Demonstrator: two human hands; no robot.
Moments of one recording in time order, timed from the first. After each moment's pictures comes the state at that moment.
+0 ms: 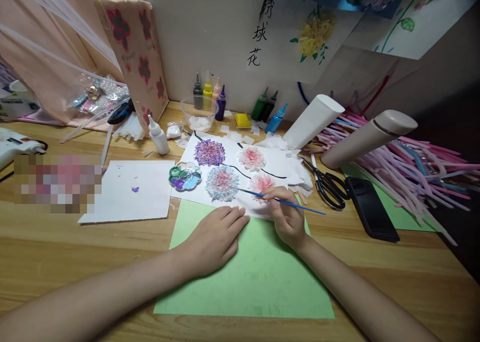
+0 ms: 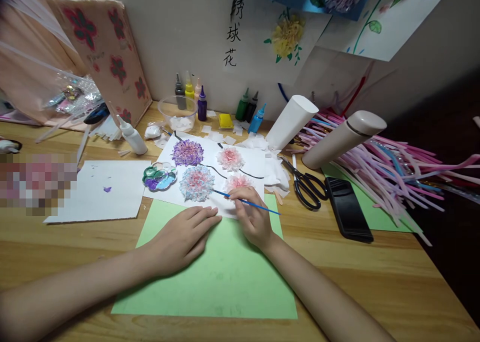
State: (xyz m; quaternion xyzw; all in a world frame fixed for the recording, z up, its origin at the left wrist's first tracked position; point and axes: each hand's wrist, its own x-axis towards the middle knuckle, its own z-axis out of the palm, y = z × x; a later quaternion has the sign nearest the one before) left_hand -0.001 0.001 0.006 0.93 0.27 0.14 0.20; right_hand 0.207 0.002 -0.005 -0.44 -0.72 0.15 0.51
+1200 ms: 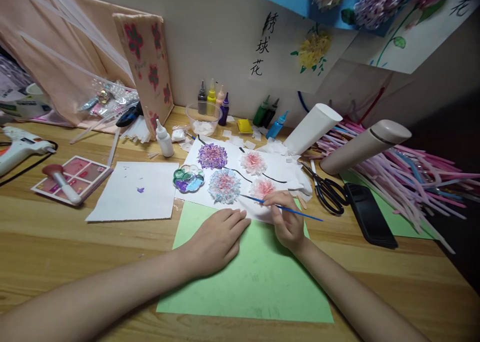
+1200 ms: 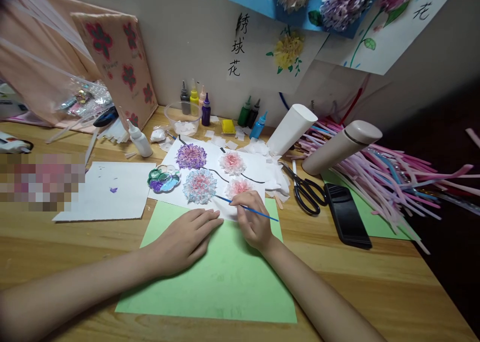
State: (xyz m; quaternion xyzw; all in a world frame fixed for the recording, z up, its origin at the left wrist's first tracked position) left_hand -0.002 0.000 0.005 0.93 0.27 0.14 0.20; right_hand 0.208 0.000 -0.004 -0.41 -0.76 0.11 0.50
